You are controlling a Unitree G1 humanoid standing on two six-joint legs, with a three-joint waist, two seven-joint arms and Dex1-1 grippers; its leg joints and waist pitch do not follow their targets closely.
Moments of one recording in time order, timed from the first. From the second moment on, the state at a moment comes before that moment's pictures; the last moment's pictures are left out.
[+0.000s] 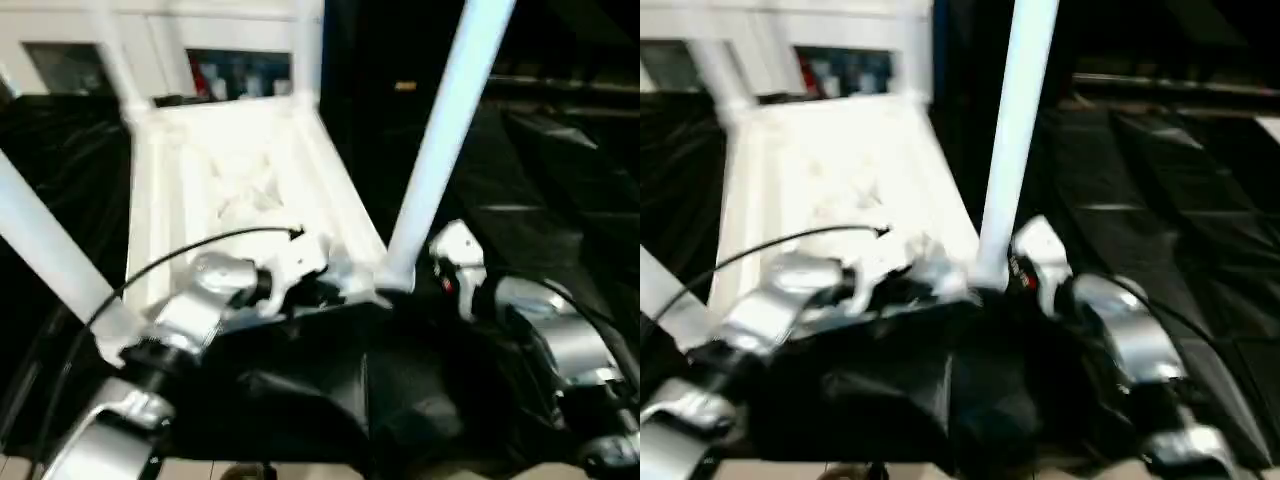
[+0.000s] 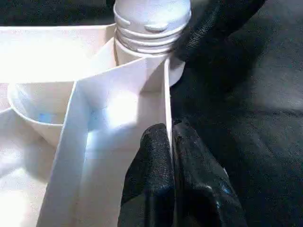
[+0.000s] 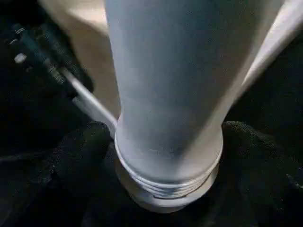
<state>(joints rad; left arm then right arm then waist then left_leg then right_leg) -0.57 0.32 -0.31 0.42 0.01 0.20 -1.13 -0.39 -0.46 0.15 0.30 0.17 0.23 0.96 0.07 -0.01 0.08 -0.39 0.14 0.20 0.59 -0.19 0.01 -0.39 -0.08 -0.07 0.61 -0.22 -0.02</state>
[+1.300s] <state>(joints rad) -0.59 0.26 -0.32 0.47 0.05 0.21 -1.04 -0.36 -0.35 0.06 0.36 0.22 0.19 0.82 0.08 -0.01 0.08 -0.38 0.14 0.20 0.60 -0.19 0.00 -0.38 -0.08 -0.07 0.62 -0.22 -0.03</state>
